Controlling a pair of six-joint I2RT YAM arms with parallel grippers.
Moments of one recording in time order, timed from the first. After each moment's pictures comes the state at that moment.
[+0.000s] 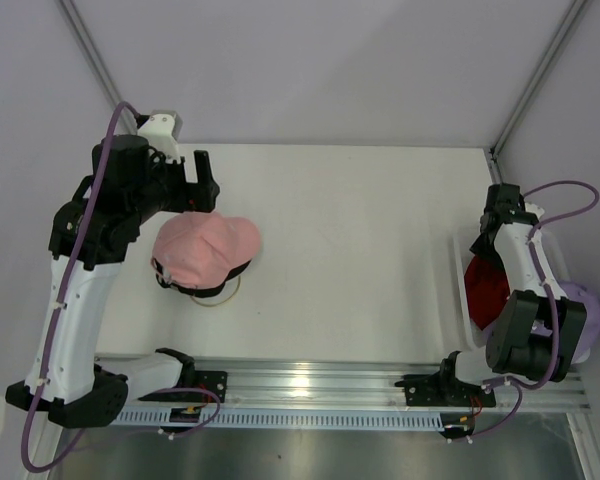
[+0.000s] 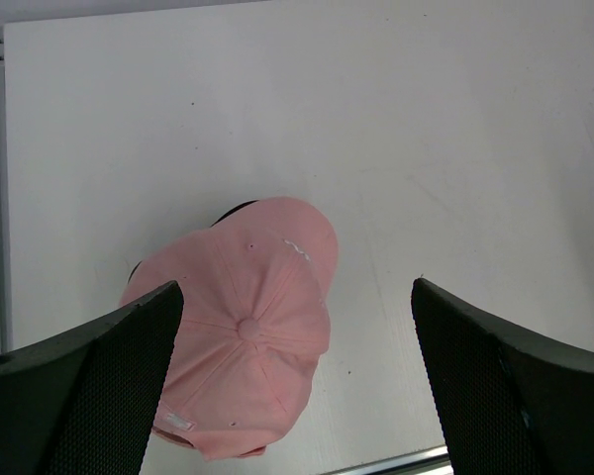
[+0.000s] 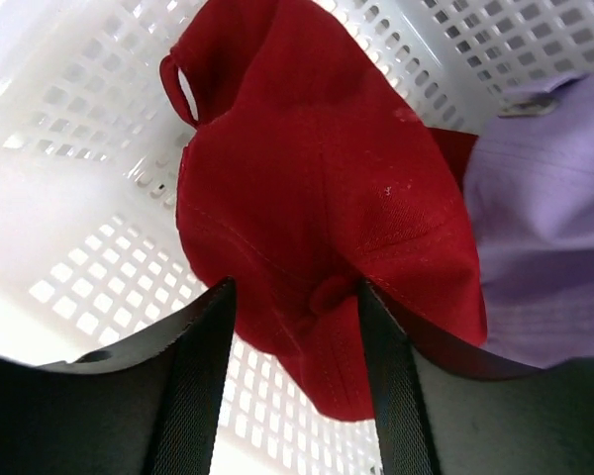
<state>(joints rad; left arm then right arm) -0.31 1.17 1.76 -1.08 -0.06 -0.13 -0.21 1.41 1.09 -0.81 0.44 0.48</state>
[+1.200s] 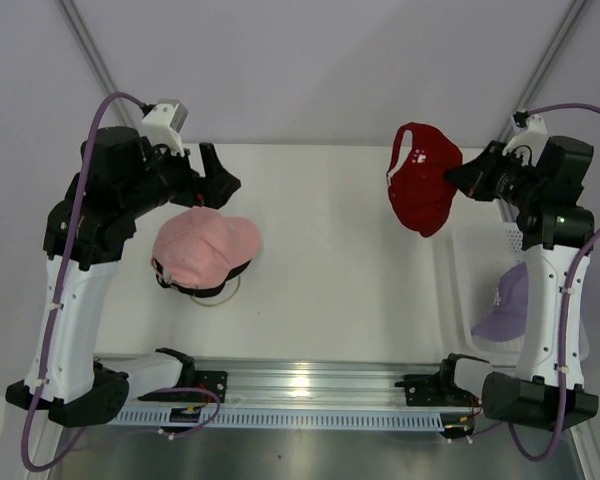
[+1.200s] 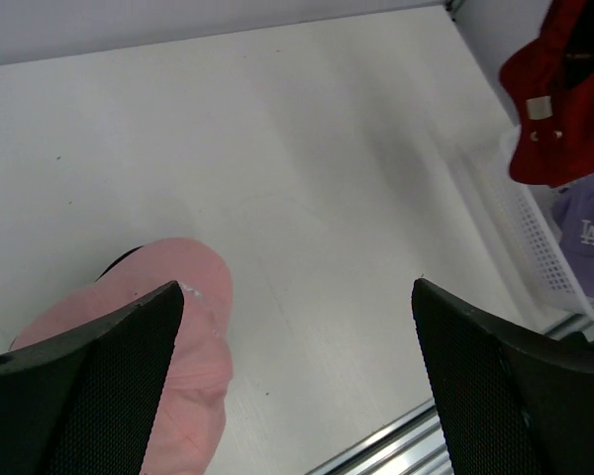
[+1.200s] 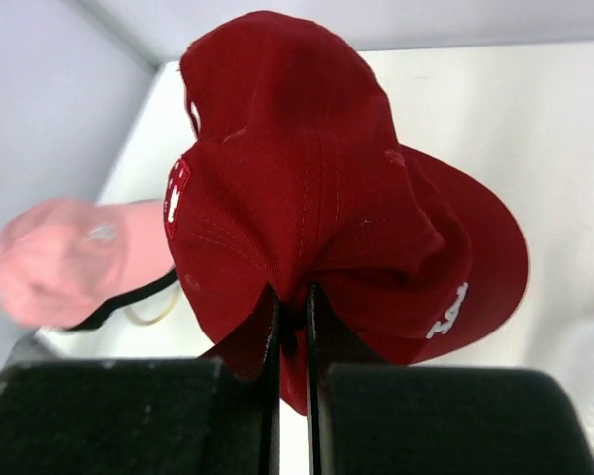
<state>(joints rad) -0.31 1.17 1.81 -1.02 0.20 -0.19 -0.20 1.16 1.52 -0.73 -0.63 0.22</state>
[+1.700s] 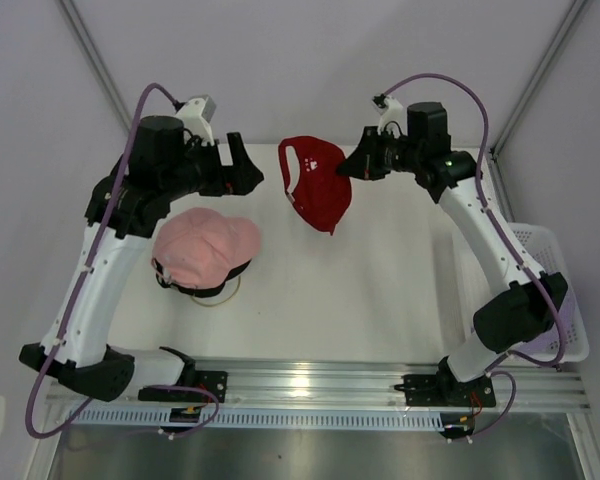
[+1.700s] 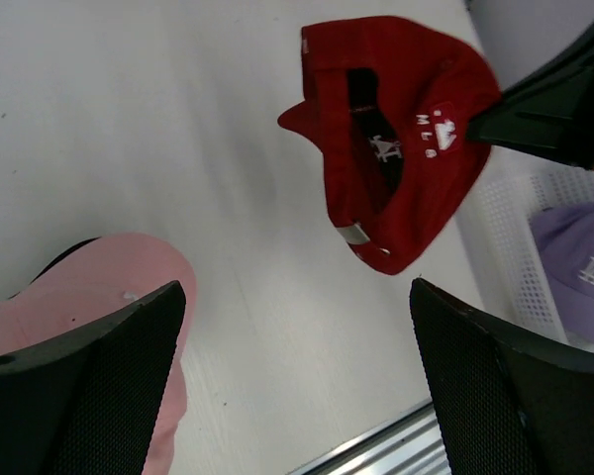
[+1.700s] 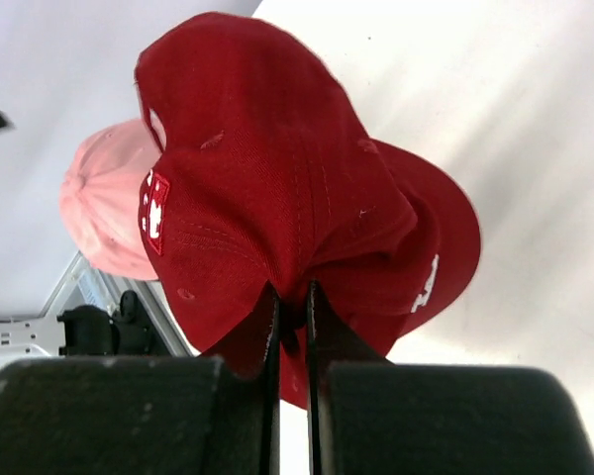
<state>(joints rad) -0.40 1.29 1.79 -0.95 0.14 -0.34 0.34 1.60 1.71 -0.54 -0.62 0.29</state>
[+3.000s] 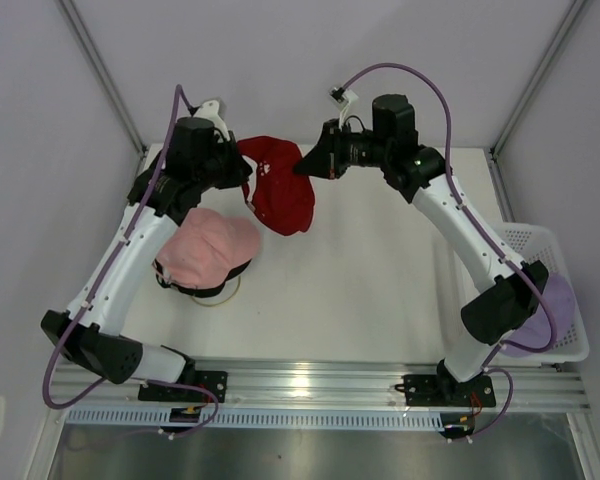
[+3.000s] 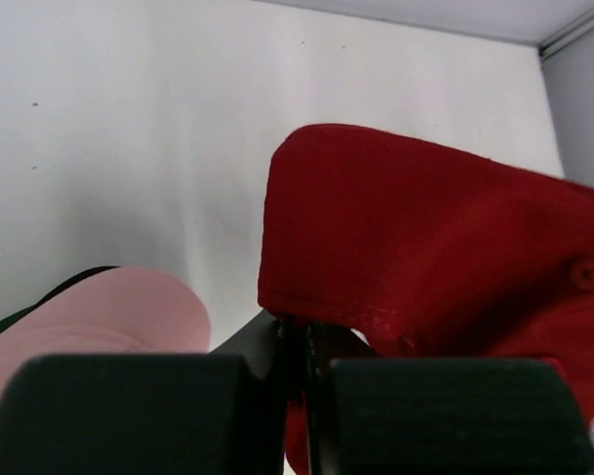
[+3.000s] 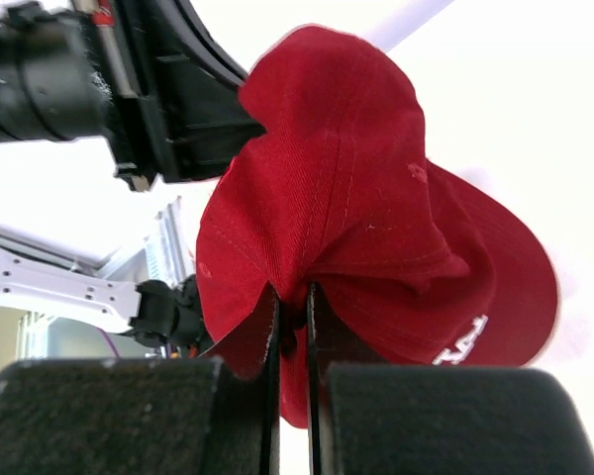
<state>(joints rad) -0.39 1.39 1.62 -0.69 -0.03 -0.43 0.53 1.70 1.84 -0.41 -0.73 0.32</state>
